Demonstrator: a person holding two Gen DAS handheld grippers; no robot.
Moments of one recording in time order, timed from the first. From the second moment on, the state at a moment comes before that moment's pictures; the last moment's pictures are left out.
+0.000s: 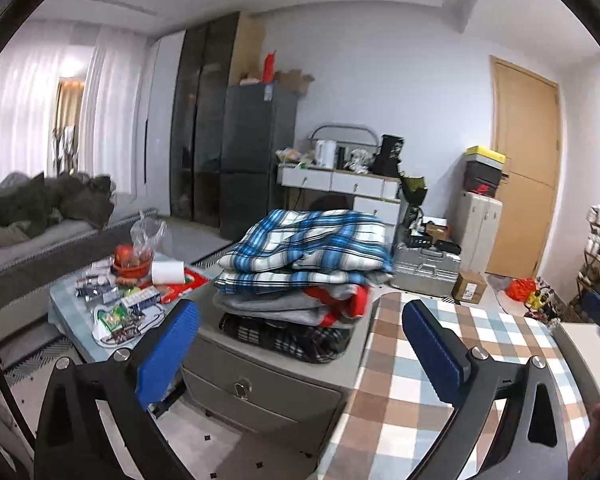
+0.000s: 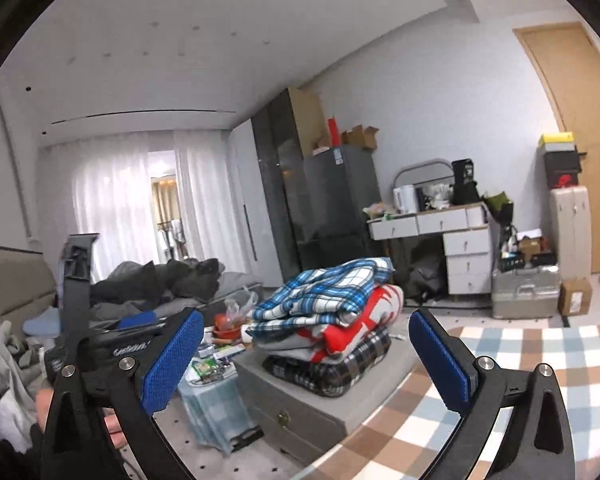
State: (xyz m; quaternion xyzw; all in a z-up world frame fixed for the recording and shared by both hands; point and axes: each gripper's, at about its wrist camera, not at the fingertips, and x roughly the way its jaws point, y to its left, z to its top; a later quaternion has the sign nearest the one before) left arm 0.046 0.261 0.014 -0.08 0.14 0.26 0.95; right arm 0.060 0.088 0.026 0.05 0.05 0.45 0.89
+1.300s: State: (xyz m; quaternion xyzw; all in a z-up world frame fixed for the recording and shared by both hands) left arm 0.025 0.234 -0.003 -0.02 0.10 0.22 0.97; right arm -0.001 0.084 0.010 0.03 0.01 0.45 0.89
